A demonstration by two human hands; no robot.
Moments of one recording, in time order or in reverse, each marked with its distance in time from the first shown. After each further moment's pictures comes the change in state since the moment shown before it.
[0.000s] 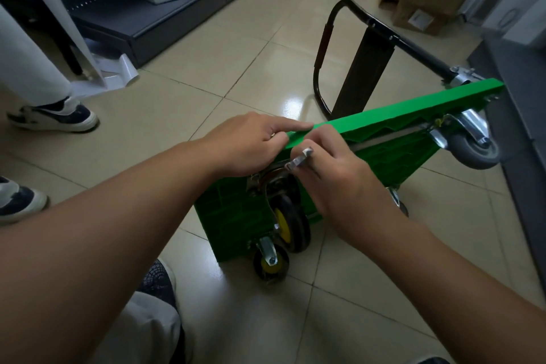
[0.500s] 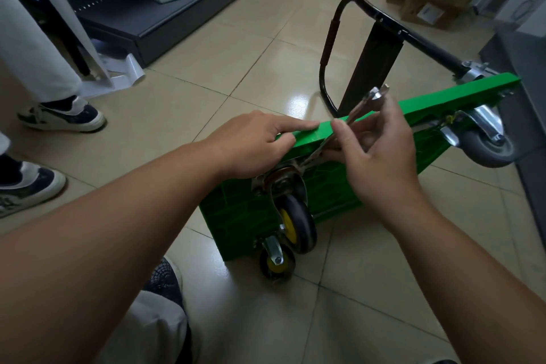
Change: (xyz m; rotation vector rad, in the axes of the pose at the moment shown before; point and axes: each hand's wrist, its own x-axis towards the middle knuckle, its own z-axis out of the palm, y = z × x) left_hand -0.001 0.001 0.001 0.009 0.033 0.004; right_hand 0.015 0.038 0.002 0.547 0.322 0.613
